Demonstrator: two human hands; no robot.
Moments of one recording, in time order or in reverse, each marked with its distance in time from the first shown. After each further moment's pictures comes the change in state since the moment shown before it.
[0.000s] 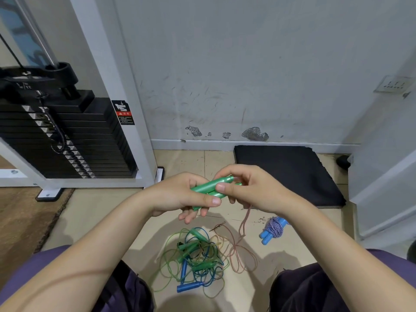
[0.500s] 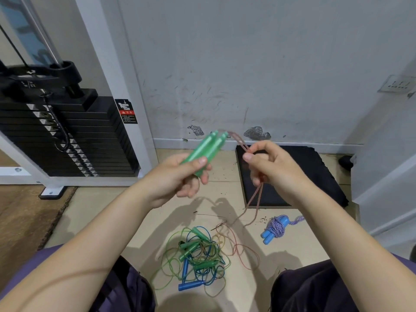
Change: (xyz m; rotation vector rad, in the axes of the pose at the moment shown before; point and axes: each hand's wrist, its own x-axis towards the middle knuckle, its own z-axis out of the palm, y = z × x) left_hand 0.001 0.001 -0.010 -0.344 0.307 0.172; right_hand 0.005 0.009 -0.028 0.276 0.334 0.065
